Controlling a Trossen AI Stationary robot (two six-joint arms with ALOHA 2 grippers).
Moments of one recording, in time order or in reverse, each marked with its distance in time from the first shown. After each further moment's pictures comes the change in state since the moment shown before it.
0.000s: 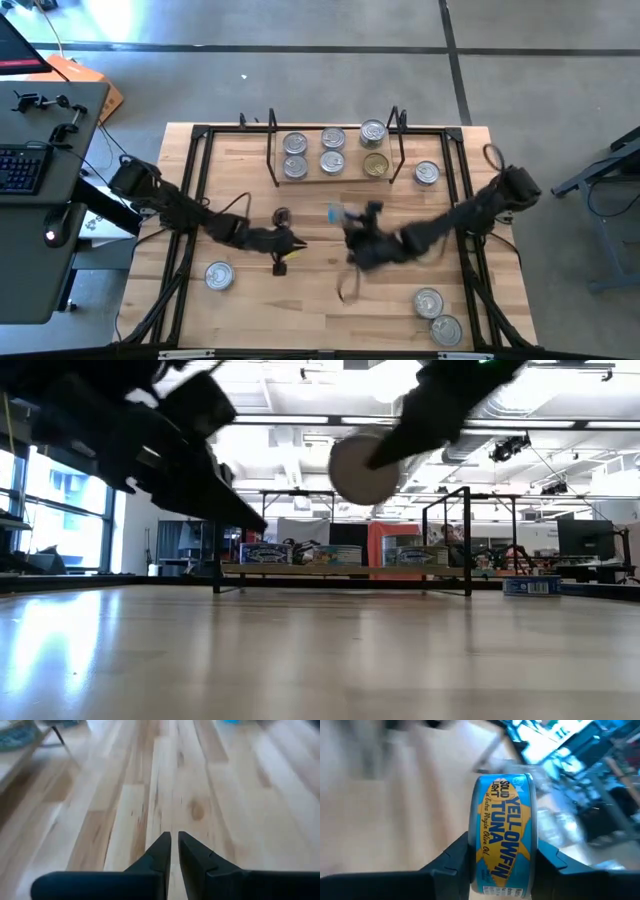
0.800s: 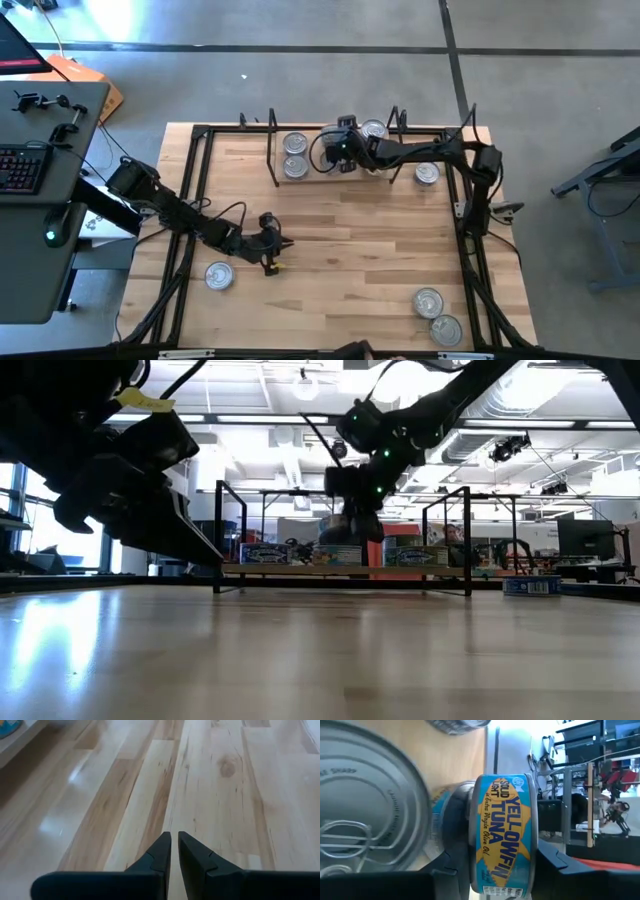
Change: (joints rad) left arm -0.089 -0.009 -0.105 -0.044 -0.196 -0.199; right arm -0.755 0.237 0.150 0.287 -0.394 -1.010
